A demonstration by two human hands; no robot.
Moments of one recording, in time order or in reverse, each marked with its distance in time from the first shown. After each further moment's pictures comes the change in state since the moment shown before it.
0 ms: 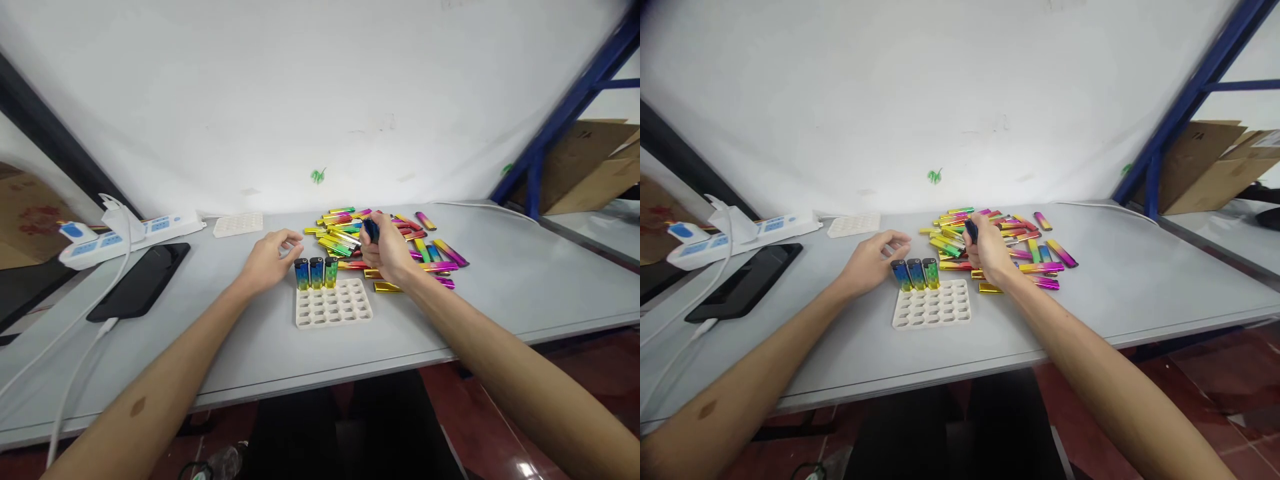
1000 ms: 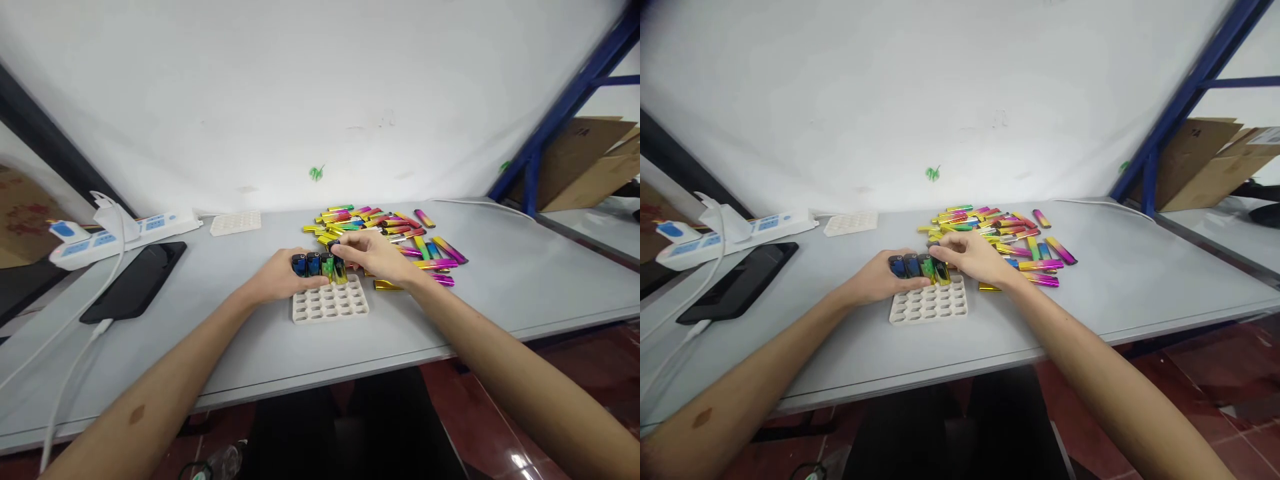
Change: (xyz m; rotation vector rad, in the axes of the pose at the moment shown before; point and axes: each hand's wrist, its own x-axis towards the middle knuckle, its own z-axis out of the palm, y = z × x) left_hand -0.015 0.025 0.003 -0.236 -0.362 -0.035; right_hand -0.011 -0.001 -0.003 -0.561 -0.391 -0.269
